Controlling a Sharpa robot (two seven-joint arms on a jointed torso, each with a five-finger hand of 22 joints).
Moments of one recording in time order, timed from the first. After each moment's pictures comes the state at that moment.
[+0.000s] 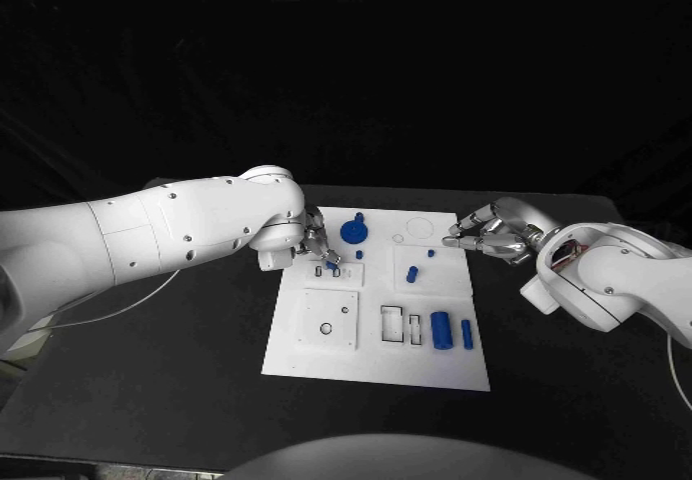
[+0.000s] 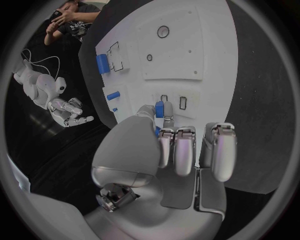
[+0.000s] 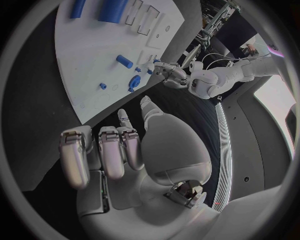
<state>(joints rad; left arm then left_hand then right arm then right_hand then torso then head) 1.40 -0.52 -0.22 1.27 -0.83 0.17 -0.70 1.40 0.03 0.00 0.29 0.67 0.85 0.04 0.62 0.65 1.46 -0.02 1.57 1.31 1.47 -0.06 1.57 1.31 0.01 1.47 0.07 1.57 1.31 1.31 -1.03 -0.20 1.73 -0.94 -0.42 -0.23 1.25 0.02 0.07 0.15 0.09 0.89 0.17 0.08 0.08 1.47 0.10 1.57 1.31 1.46 0.03 1.57 1.31 0.01 1.47 0.14 1.57 1.31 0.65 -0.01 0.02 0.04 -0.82</state>
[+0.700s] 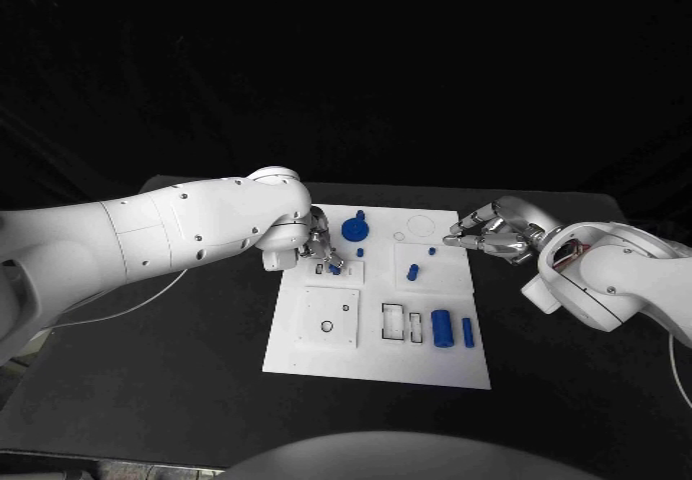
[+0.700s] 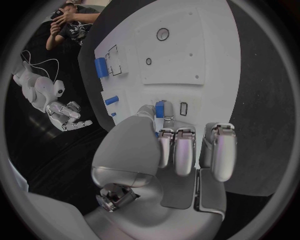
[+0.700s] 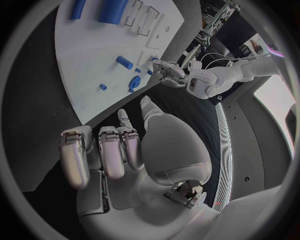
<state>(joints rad) 1.38 -0.50 -0.22 1.24 -0.83 0.21 -0.70 1.40 0.03 0.00 0.29 0.67 0.85 0.04 0.61 0.65 1.46 -0.01 1.57 1.31 1.47 -0.06 1.57 1.31 0.01 1.47 0.07 1.57 1.31 1.31 -1.03 -0.20 1.74 -0.94 -0.42 -0.23 1.25 0.02 0.07 0.15 0.09 0.89 0.17 0.08 0.08 1.47 0.10 1.57 1.31 1.46 0.03 1.57 1.31 0.01 1.47 0.14 1.57 1.31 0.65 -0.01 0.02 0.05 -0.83</state>
